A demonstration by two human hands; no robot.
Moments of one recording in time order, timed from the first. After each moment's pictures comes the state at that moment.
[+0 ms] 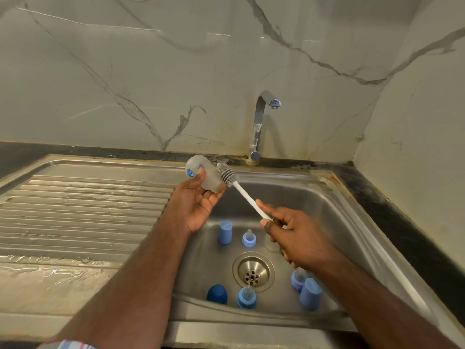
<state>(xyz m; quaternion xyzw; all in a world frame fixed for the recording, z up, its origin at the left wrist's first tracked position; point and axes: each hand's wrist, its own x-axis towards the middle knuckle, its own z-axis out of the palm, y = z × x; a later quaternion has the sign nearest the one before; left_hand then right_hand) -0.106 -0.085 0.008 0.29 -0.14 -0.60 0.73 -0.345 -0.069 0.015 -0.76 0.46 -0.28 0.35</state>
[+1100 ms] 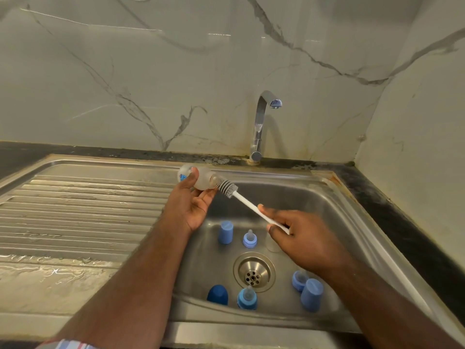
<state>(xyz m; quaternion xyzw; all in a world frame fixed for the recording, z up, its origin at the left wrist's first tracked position) -0.101 -0.088 0.007 0.28 -0.08 -0.58 0.76 -0.351 -0.066 0.024 -0.84 0.46 -0.21 0.17</state>
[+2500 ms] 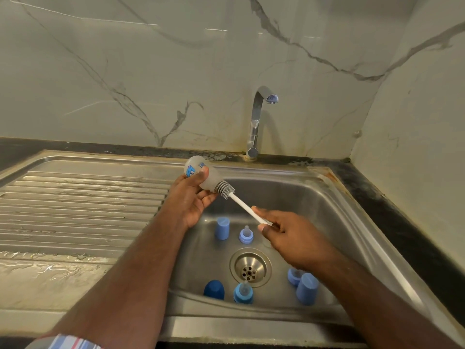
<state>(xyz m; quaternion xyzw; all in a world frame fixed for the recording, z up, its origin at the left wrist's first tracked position) -0.100 -0.094 -0.001 0.38 -0.17 -0.55 0.72 -0.344 -0.058 0.021 -0.81 0.48 -0.18 0.29</state>
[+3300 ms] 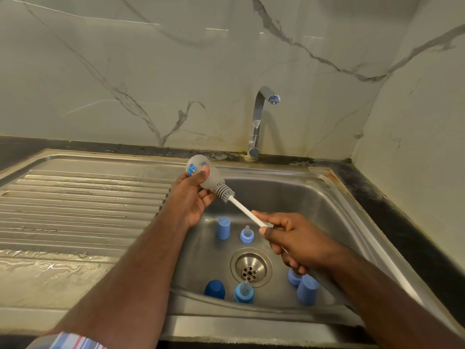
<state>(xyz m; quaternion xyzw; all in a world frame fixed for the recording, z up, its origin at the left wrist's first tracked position) -0.101 -0.093 0.002 0.39 -0.19 -0.54 0.72 -0.351 -0.054 0.023 -0.72 0.45 -0.21 0.49</state>
